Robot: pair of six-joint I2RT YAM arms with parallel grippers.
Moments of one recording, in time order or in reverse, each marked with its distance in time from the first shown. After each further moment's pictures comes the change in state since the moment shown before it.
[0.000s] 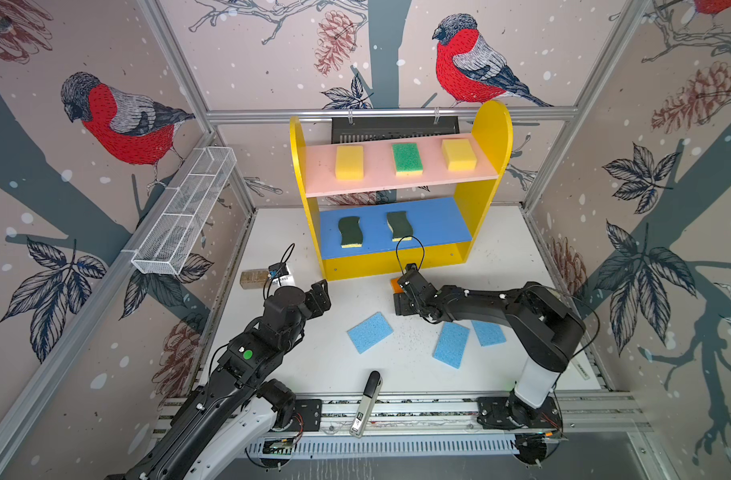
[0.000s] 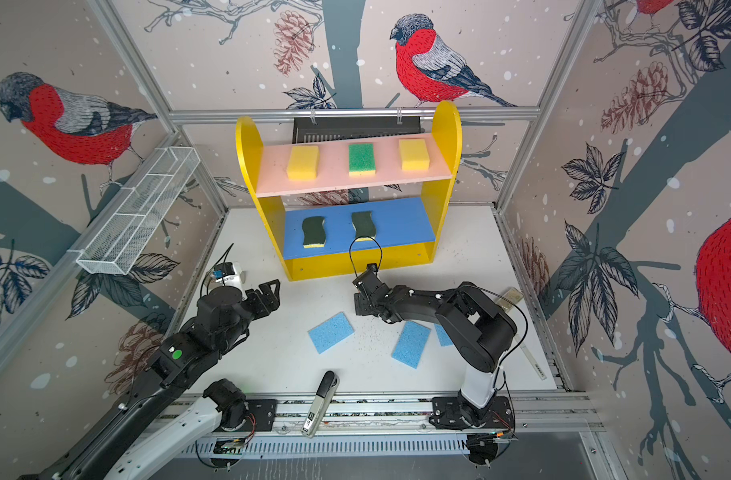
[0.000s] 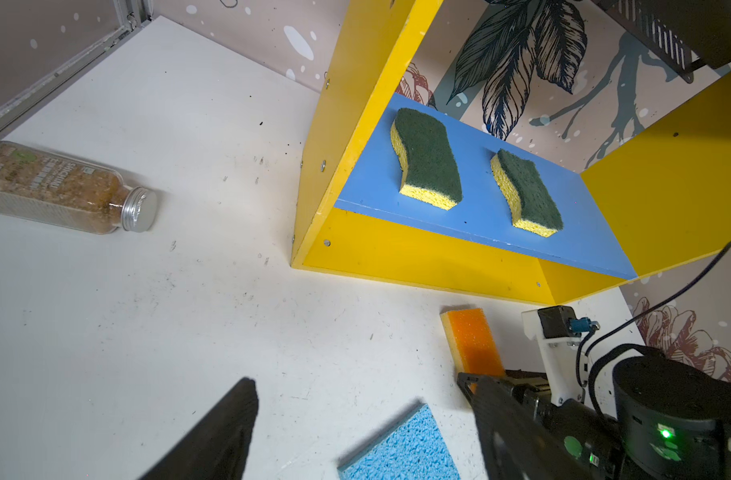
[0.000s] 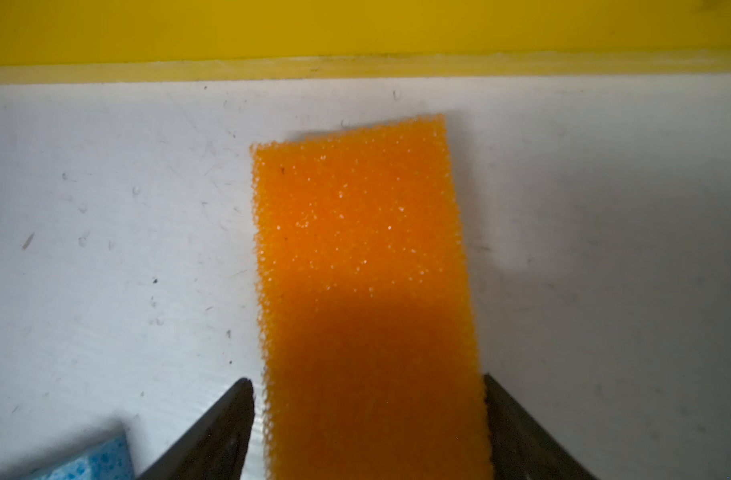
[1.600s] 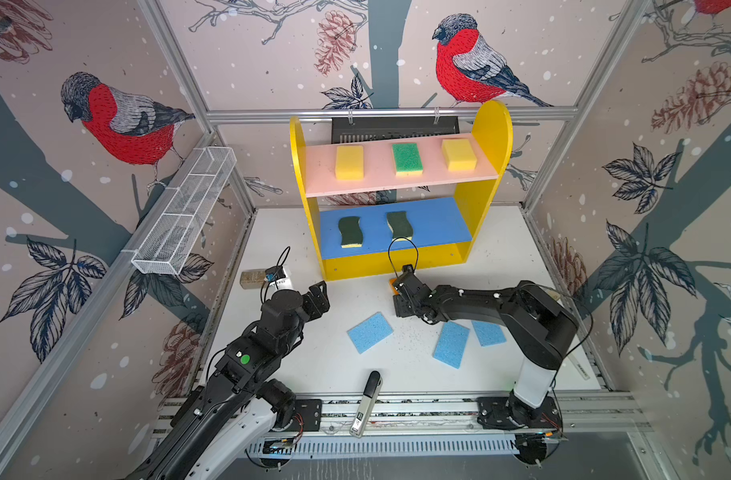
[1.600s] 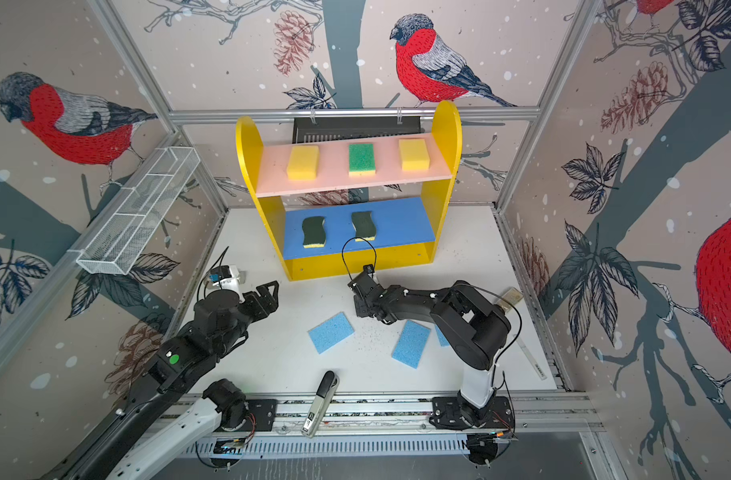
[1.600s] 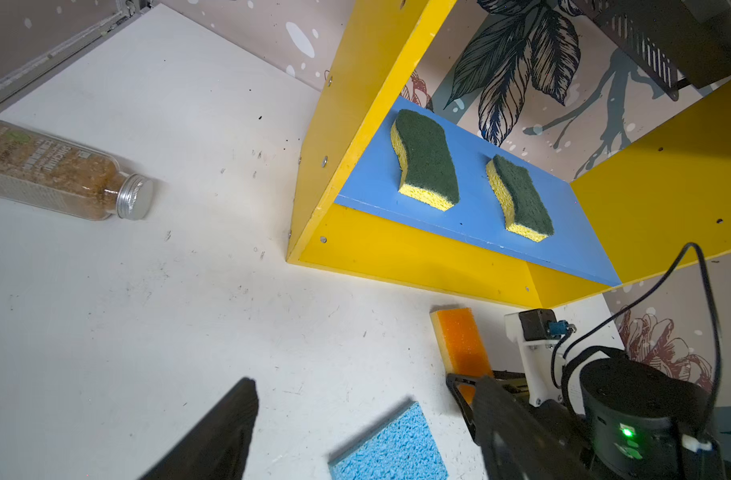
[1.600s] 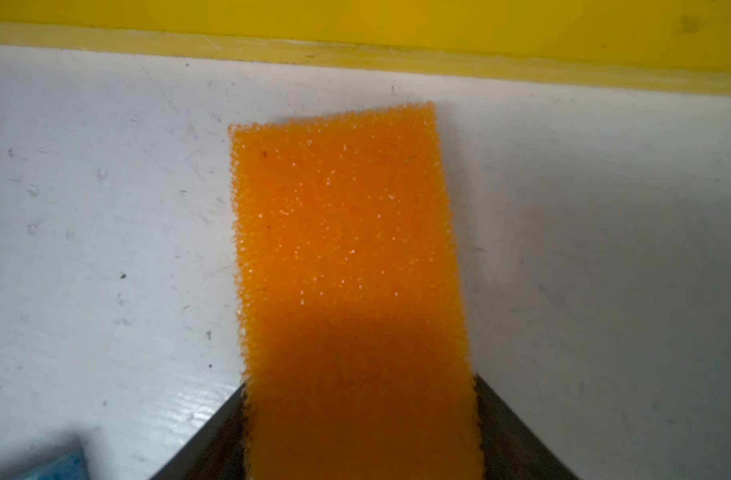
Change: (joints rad) left arm 0.000 -0.032 -0.019 -0.004 0.007 -0.042; right arm 0.023 0.047 0.046 -0.044 0.083 -0.044
